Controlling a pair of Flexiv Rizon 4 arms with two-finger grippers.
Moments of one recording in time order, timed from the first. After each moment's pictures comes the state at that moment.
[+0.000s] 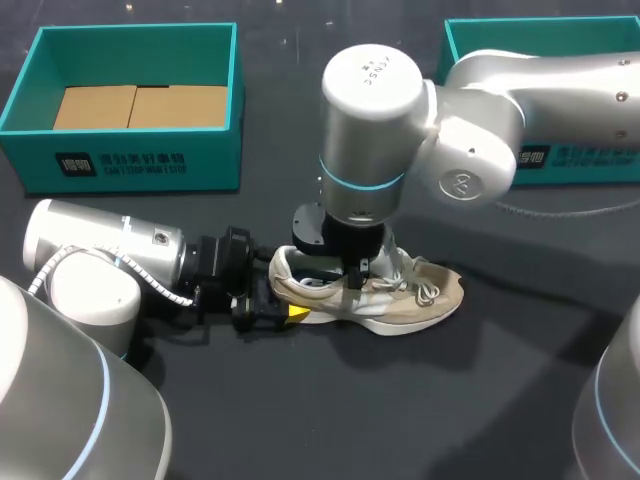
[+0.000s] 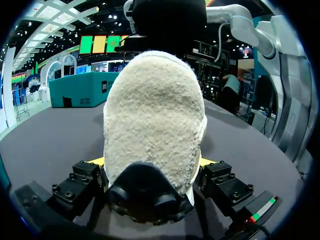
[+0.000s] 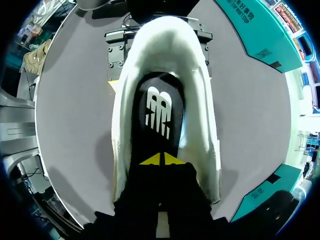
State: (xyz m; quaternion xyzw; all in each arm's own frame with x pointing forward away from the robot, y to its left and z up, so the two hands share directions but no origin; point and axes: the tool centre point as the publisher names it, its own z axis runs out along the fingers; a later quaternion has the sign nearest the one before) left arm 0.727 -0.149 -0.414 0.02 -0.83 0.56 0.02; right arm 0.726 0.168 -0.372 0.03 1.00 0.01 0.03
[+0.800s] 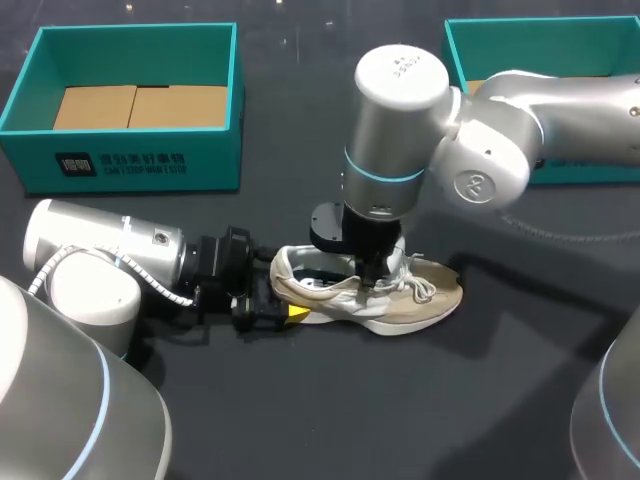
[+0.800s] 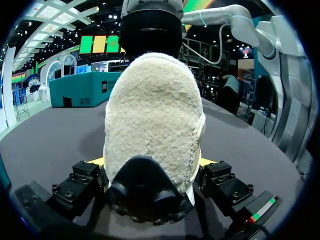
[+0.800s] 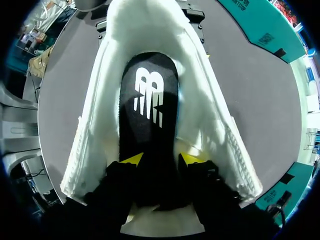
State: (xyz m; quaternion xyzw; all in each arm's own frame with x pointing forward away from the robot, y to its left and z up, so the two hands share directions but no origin) left arm 0.727 -0.149 -0.414 0.02 -0.83 0.56 0.02; right arm 0.732 0.155 -0.400 0.04 1.00 0.04 -0.02
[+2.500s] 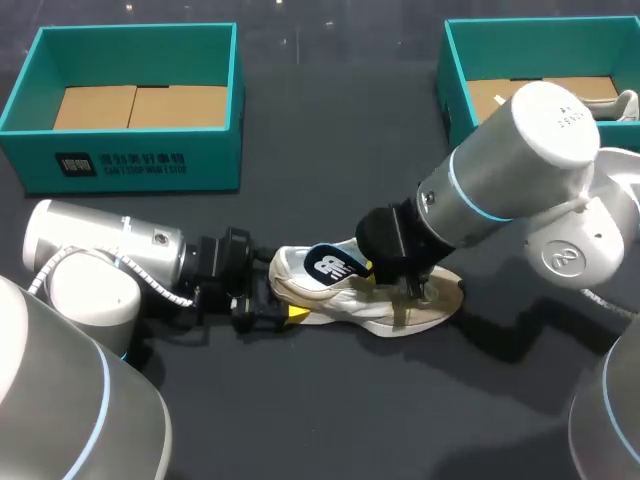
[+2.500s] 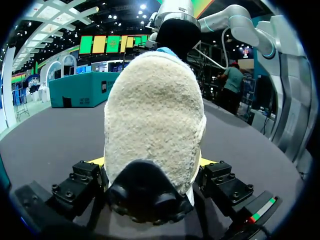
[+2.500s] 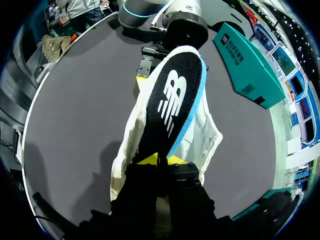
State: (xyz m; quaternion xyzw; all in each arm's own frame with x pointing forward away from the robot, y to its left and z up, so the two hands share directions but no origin) left arm 0.726 -0.149 -0.414 0.02 -0.83 0.56 0.02; right arm 0.726 0.144 -0.362 -0.09 0.97 0.21 0.10
